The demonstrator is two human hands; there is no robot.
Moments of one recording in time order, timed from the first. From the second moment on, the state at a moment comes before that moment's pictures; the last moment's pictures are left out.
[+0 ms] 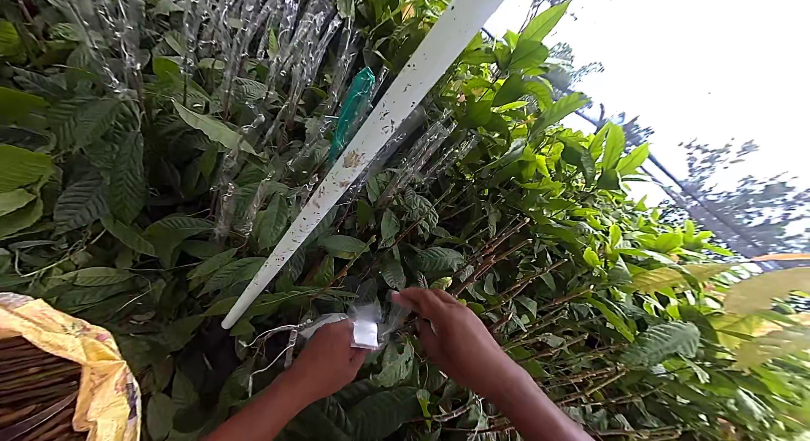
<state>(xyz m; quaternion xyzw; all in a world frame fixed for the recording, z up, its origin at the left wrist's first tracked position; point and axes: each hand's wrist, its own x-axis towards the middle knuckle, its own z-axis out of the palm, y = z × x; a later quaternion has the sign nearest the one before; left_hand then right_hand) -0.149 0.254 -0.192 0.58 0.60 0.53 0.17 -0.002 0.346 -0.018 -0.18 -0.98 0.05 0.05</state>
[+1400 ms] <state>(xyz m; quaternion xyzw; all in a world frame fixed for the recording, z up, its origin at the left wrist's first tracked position) -0.152 0.248 -0.175 0.36 0.47 0.77 0.26 0.003 0.276 -0.092 0.01 -1.00 0.02 -0.03</state>
